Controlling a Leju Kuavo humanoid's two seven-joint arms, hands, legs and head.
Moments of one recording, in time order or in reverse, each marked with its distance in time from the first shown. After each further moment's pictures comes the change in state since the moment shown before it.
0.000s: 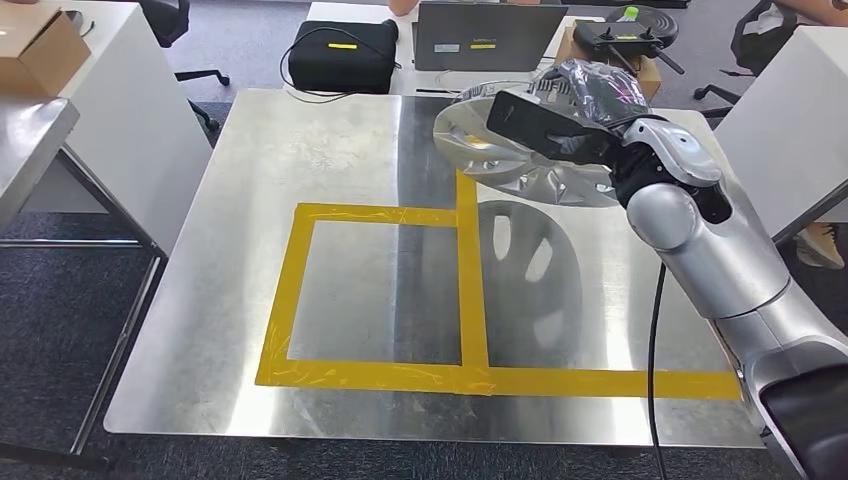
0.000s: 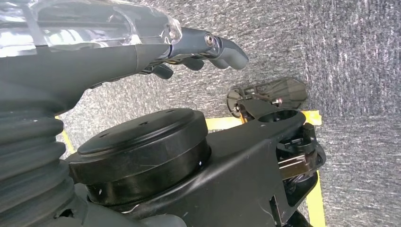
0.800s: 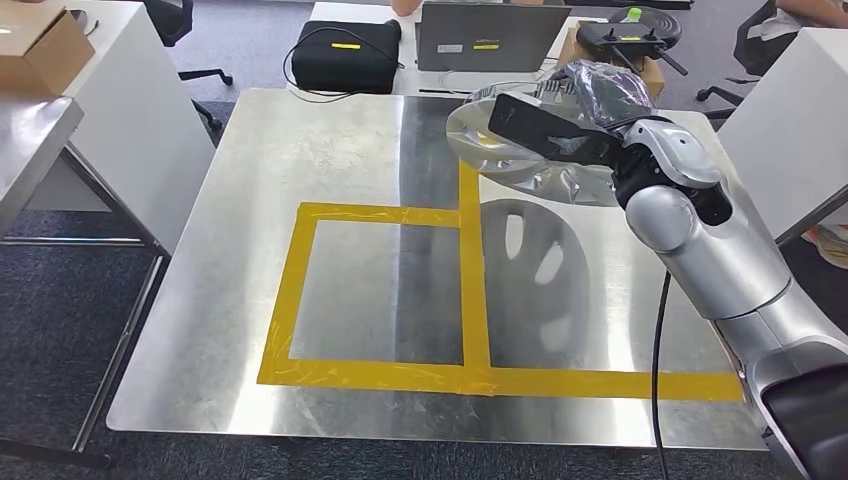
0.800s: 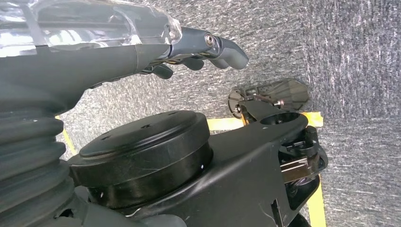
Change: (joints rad) left arm 0.000 0.002 0.000 0.000 -0.001 0.000 0.003; right arm -0.001 -0.006 0.009 0.000 0.031 0.007 0.023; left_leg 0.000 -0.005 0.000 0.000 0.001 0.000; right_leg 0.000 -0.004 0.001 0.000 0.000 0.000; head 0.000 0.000
